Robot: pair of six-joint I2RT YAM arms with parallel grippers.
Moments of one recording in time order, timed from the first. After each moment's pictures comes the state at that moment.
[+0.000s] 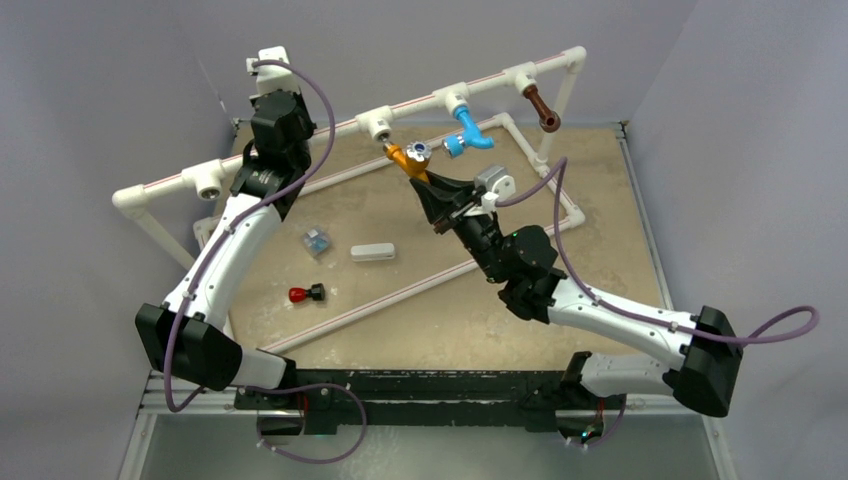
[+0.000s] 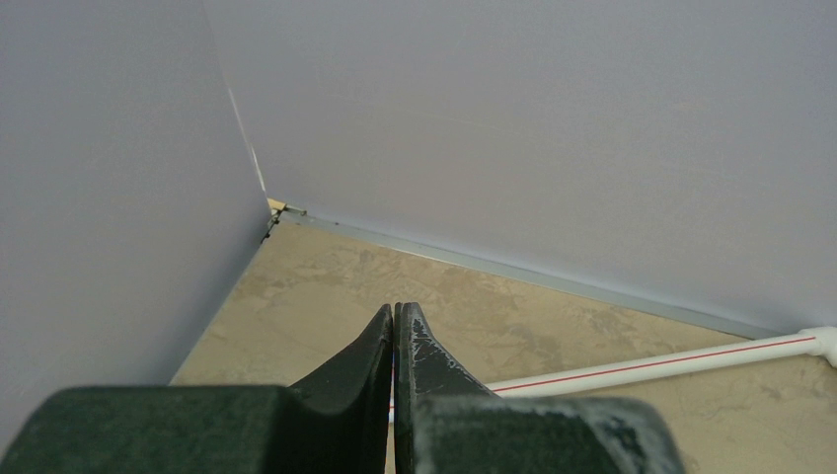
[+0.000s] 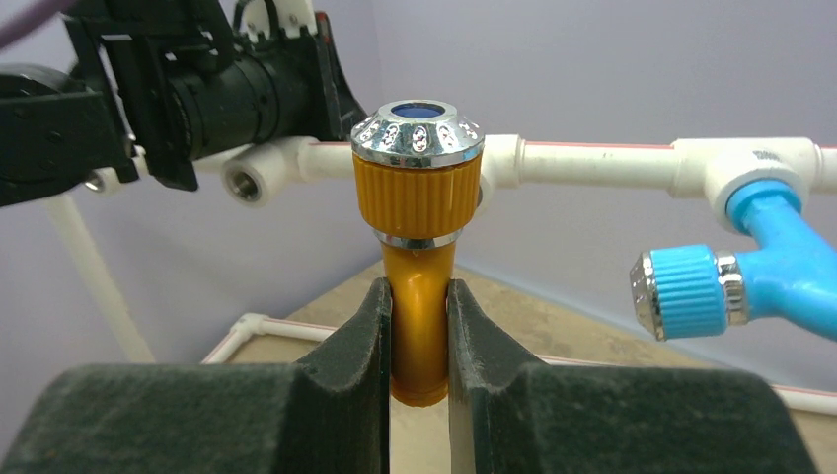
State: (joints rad) left arm -0.29 1.40 1.42 -0.07 -0.57 -0.09; right arm 1.02 1.20 0.87 0.76 0.30 -0.04
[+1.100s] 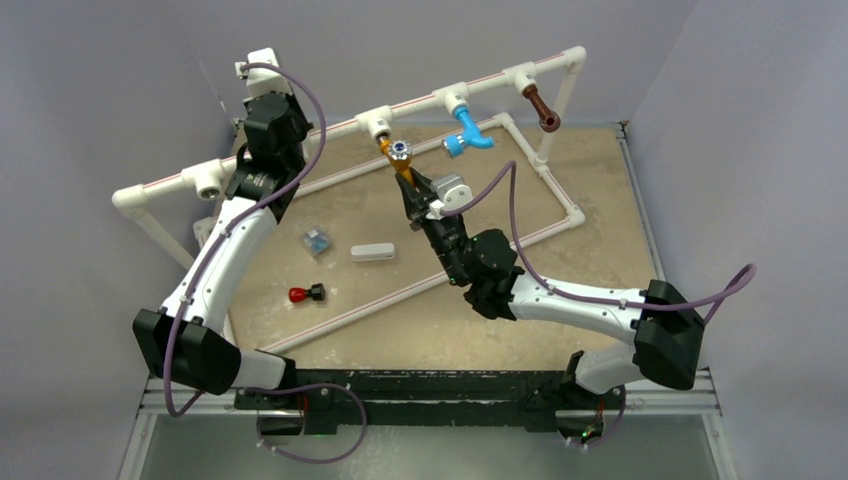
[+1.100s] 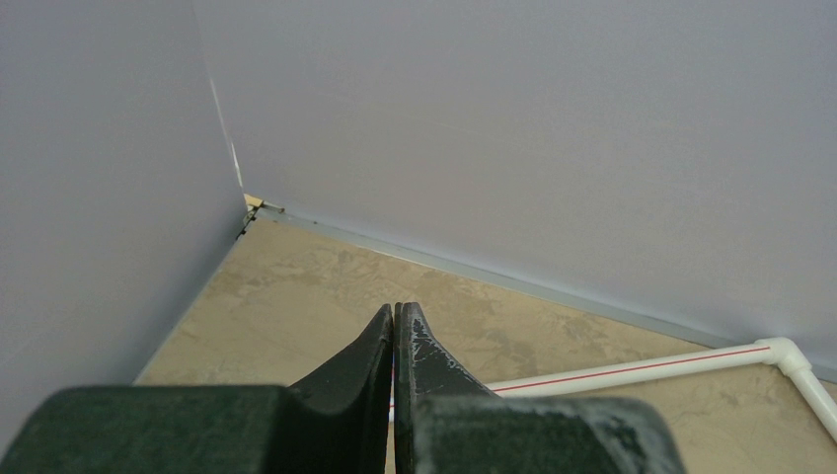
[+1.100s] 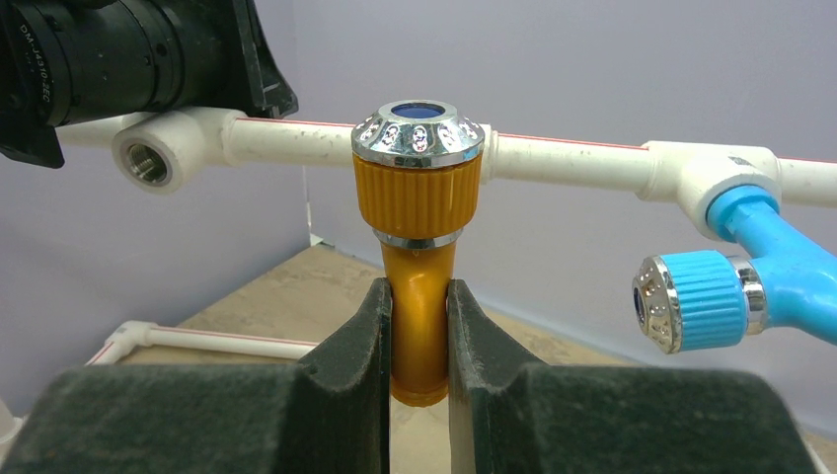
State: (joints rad) left arm -0.26 1.37 1.40 -0.05 -0.52 -0.14; right arm 1.09 1.40 0.94 0.93 0.50 -0.28
